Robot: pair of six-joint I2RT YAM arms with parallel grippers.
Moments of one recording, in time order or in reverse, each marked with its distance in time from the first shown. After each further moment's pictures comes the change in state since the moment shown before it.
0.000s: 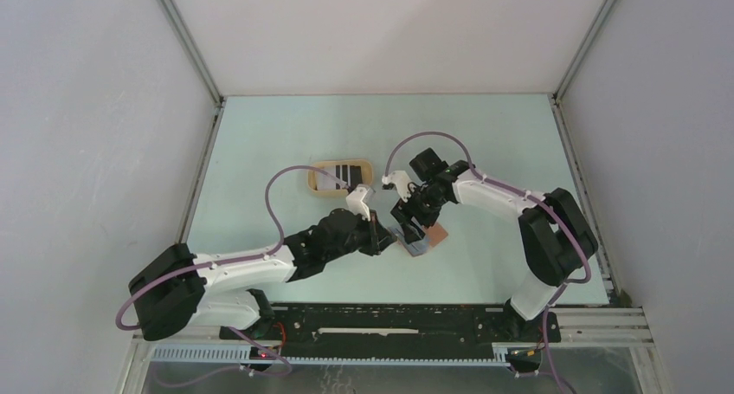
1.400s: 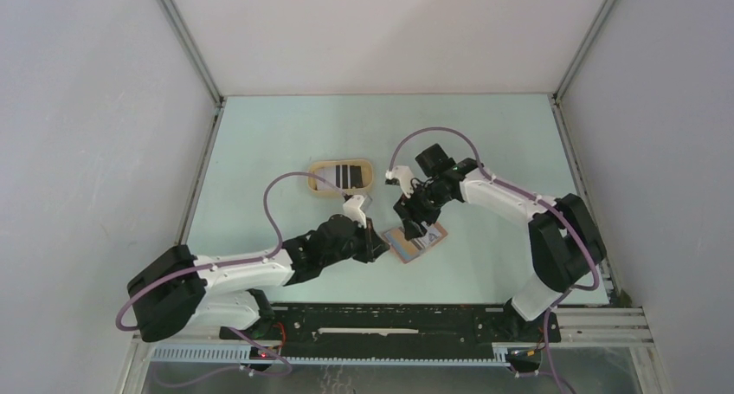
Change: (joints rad) left arm 0.000 -0.019 -0.053 -0.040 -0.005 0.000; right arm -0.034 -0.061 0.000 -0.007 -0.072 -0.012
